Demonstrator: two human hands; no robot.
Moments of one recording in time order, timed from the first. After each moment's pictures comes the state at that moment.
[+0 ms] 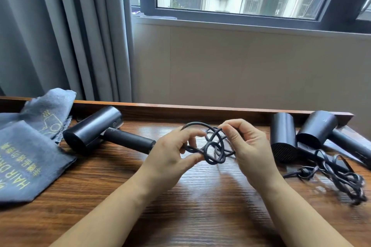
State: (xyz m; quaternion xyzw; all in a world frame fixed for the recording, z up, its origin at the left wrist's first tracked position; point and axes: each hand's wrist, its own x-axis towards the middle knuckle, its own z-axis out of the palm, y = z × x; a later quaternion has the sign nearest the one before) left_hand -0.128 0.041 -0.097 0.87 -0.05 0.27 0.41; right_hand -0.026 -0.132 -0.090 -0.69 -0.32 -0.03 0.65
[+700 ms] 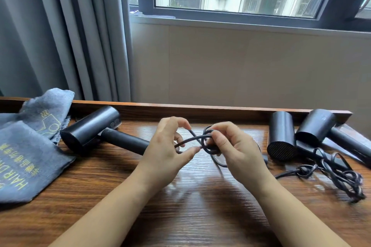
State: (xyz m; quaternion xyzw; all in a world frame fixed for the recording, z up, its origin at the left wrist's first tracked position) left_hand -0.131 0.037 -0.090 0.85 0.04 0.29 0.43; right_hand -0.033 -0.126 -0.096 -0.70 -0.37 0.02 0.61
